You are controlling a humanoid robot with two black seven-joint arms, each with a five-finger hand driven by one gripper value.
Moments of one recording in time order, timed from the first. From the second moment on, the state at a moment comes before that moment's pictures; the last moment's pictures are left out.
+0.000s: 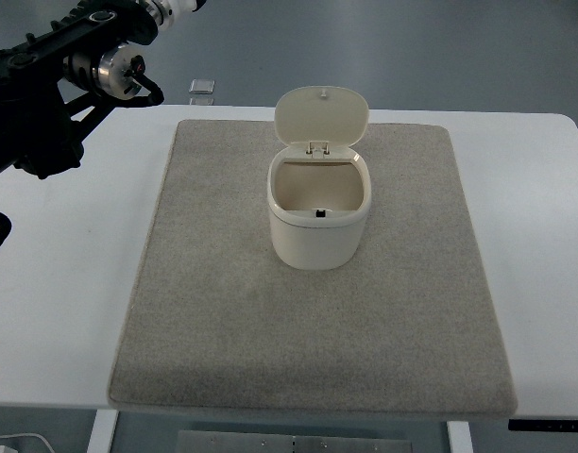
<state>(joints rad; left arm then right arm) -1.31 0.29 -0.38 -0.74 0.14 0.01 -0.26 0.02 0.00 -0.04 0.22 0.04 -0.08 0.14</state>
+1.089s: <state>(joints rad) -1.40 0.14 -0.19 -1.22 0.13 0.21 -0.19 0.02 0.00 -0.04 0.22 0.04 -0.08 0.14</state>
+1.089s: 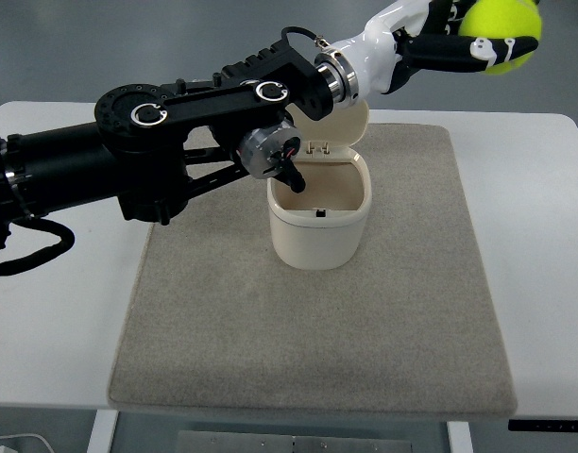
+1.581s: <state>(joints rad) -1.47 0.34 0.06 -1.41 0.13 0.20 -0.17 0.02 0.00 -0.04 0.22 0.04 -0.08 0.14</state>
